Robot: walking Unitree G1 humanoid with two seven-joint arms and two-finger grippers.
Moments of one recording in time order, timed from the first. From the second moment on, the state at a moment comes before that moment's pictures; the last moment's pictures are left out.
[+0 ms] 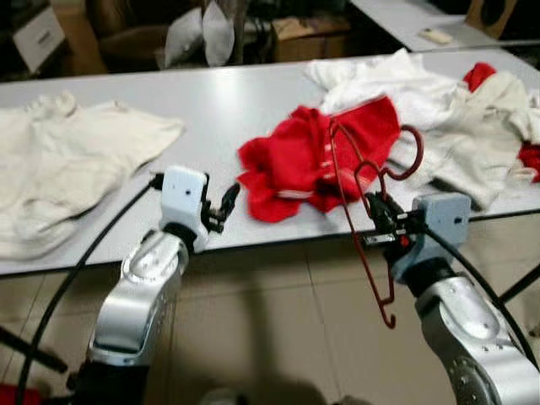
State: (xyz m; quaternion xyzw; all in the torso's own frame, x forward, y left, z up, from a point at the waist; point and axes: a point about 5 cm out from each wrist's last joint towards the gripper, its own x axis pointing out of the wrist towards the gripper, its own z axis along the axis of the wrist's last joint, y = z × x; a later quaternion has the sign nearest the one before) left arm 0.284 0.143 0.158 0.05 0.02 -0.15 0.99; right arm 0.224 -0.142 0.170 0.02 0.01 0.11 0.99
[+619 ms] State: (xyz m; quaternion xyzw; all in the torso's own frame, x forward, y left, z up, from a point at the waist) left arm 0.285 0.153 0.156 0.06 0.03 -0.13 0.99; right arm 0.228 -0.145 0.182 -0.04 -0.03 0.11 0.99
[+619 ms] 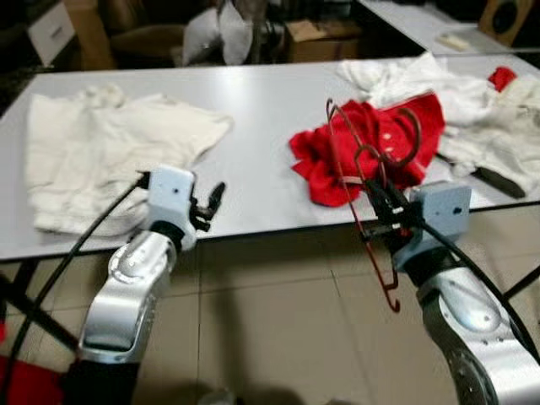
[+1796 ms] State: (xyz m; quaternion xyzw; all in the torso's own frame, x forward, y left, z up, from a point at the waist) left arm 0.286 0.155 0.160 0.05 0.01 -0.14 0.99; right arm 0.220 -0.153 0.145 0.01 0.02 0.09 1.00
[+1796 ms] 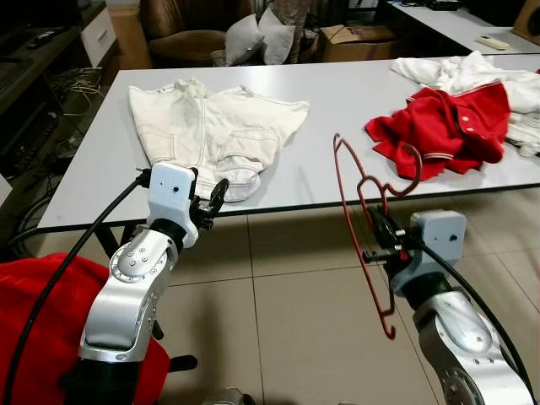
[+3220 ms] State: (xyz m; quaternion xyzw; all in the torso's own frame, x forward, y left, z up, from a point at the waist) left arm 0.289 0.159 0.153 0.05 0.02 -0.13 0.99; right arm 0.221 -0.155 0.143 0.01 0.02 0.11 0.99
